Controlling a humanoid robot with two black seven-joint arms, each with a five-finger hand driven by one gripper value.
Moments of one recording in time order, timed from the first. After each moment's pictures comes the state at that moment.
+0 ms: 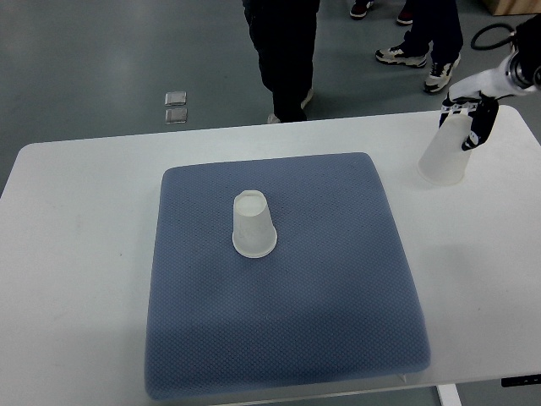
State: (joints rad) left arm -0.04 0.00 -0.09 -0.21 0.05 0.02 0.02; right arm 2.02 -0.51 -1.09 1.13 -0.52 0.36 -0.02
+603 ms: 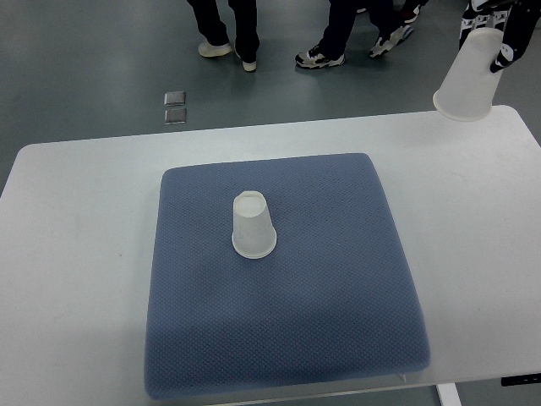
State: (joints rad) left arm -0.04 0.00 -0.09 -0.22 0.06 0.02 0.02; right arm 2.30 -0.51 -1.09 1.16 -0.55 0.56 -0.02
